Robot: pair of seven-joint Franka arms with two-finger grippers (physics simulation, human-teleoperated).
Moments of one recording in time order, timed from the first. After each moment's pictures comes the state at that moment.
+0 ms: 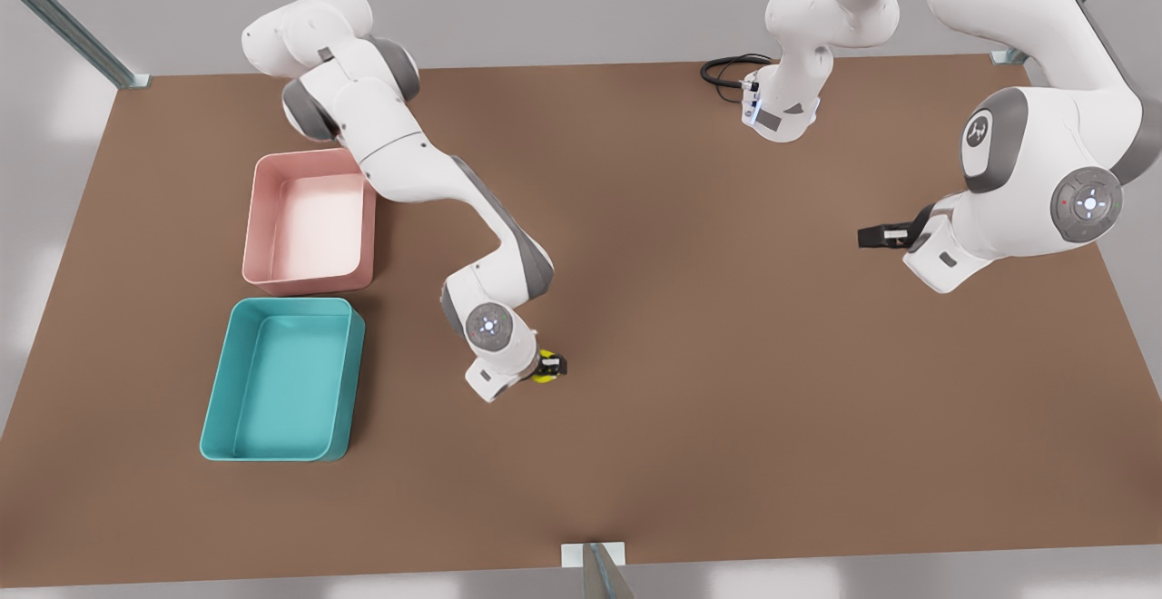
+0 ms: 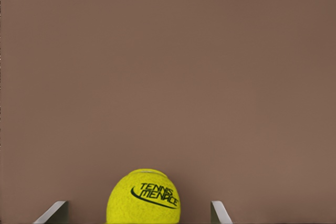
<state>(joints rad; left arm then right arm) -0.15 0.28 0.08 -1.29 -0.06 1.22 -0.11 0.58 0.94 -0.03 -1.13 0.14 2.12 0.54</state>
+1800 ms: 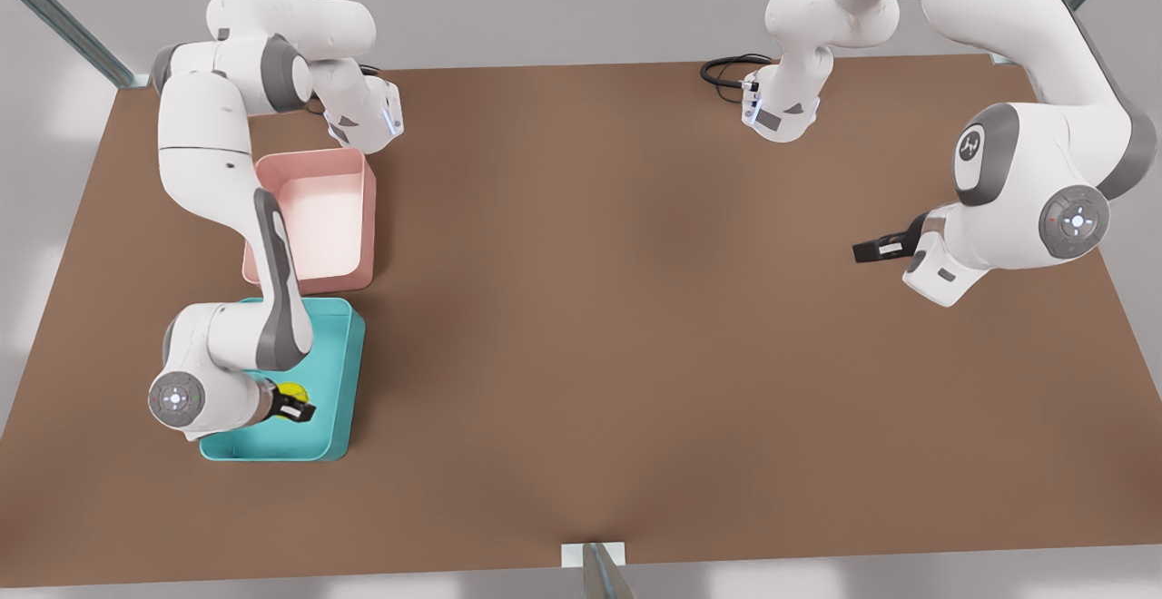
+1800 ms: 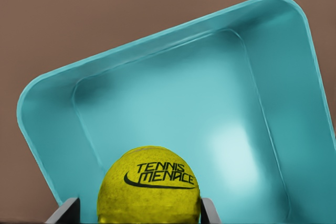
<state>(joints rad) -0.15 0.30 0.08 -1.29 -0.06 1.23 -0.27 0.02 0.75 -0.04 -1.27 -0.04 1.84 0.37</state>
